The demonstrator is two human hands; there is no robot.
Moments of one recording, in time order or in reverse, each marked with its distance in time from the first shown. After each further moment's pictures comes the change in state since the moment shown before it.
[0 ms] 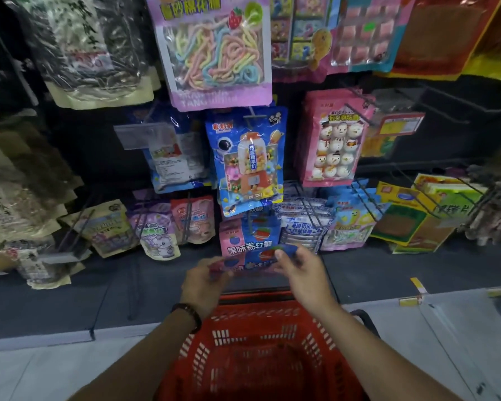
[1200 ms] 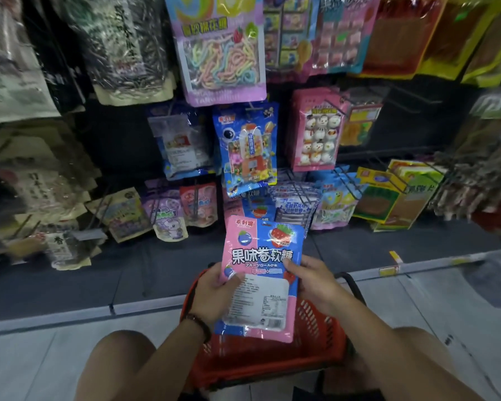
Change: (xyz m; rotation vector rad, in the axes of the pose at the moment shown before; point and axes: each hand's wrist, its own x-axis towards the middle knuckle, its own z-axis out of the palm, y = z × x) left_hand -0.132 0.015 -0.023 -0.377 -0.171 -0.117; right_hand -0.117 -0.029 -0.024 0.223 -0.097 0.459
